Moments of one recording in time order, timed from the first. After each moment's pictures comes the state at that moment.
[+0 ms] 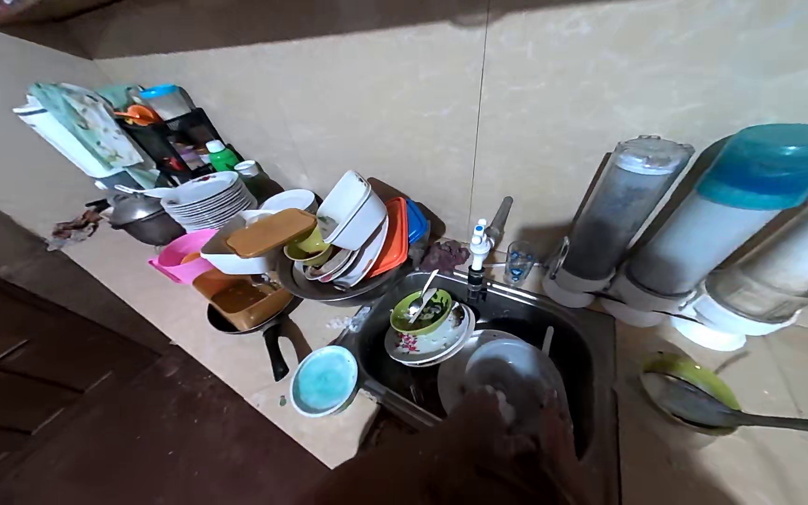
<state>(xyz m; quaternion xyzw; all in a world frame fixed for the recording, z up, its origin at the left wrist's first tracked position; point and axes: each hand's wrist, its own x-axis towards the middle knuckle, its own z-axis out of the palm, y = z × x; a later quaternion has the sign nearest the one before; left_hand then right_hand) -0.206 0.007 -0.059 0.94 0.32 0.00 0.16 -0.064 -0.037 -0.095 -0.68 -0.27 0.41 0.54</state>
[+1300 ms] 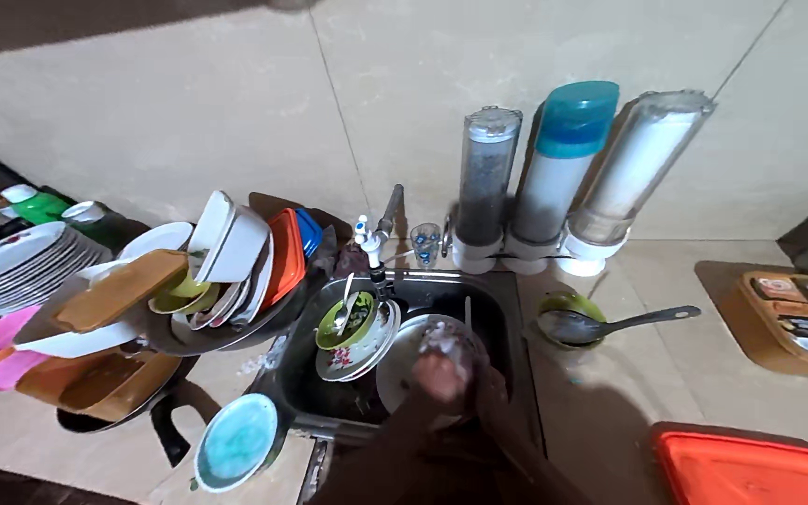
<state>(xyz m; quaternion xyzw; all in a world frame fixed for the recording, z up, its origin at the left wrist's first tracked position) -0.144 0.014 -0.011 0.84 0.50 0.04 0.19 -0.049 -0.046 -0.073 -0.64 -0.33 0.40 0.57</state>
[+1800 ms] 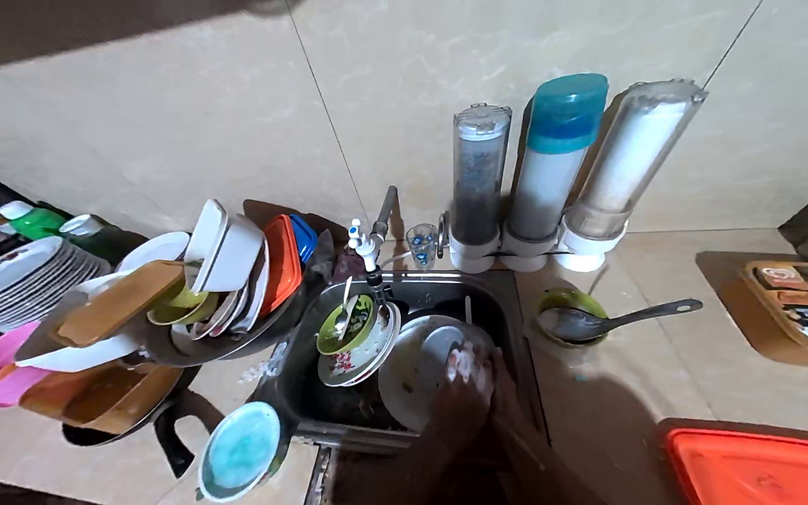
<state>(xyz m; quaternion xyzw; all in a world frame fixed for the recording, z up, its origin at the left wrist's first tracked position) -0.133 -0.021 -0.074 0.92 0.32 0.21 -0.06 -0.049 -0.027 -0.089 -0.44 -0.05 0.52 0.73</state>
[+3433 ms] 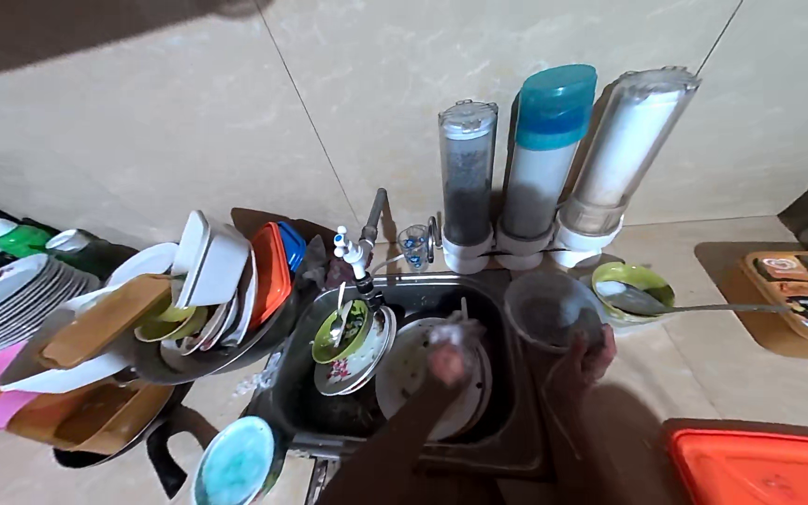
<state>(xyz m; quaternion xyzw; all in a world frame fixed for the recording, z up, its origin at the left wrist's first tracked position) -0.114 0.050 -0.068 0.88 0.36 0.28 0.13 0.051 -0.020 -0.107 -0.56 -0.18 -0.04 0.81</state>
